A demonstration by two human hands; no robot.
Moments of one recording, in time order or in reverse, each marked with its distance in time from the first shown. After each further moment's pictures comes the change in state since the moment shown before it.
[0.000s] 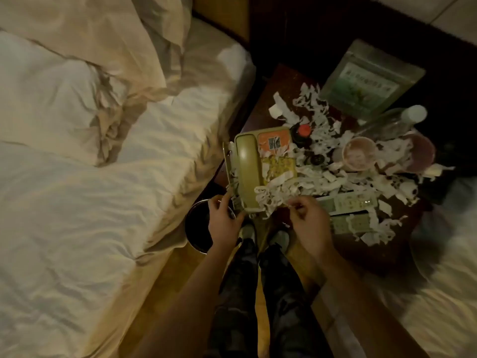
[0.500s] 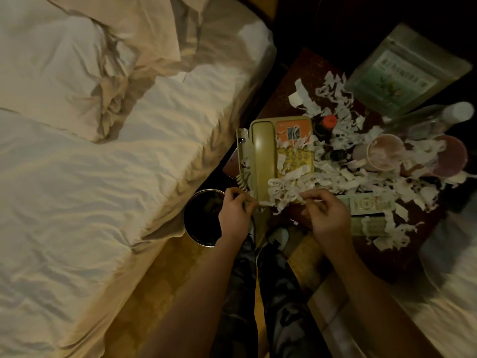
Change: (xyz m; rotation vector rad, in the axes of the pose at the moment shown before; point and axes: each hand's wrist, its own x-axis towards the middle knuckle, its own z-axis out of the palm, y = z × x) left_hand 0.011 -0.016 0.015 0.103 -0.039 0.082; right_hand 0.001 0.004 0.015 0.204 0.109 -0.113
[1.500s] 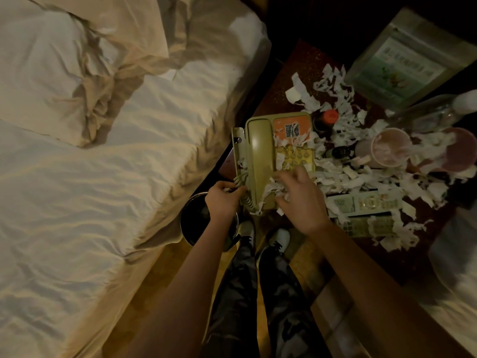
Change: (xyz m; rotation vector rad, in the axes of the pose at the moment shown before) left_hand 0.047 0.011 -0.021 -0.351 0.035 -0.463; right_hand 0.046 -0.002 0.040 -0.726 -0.263 -0.269
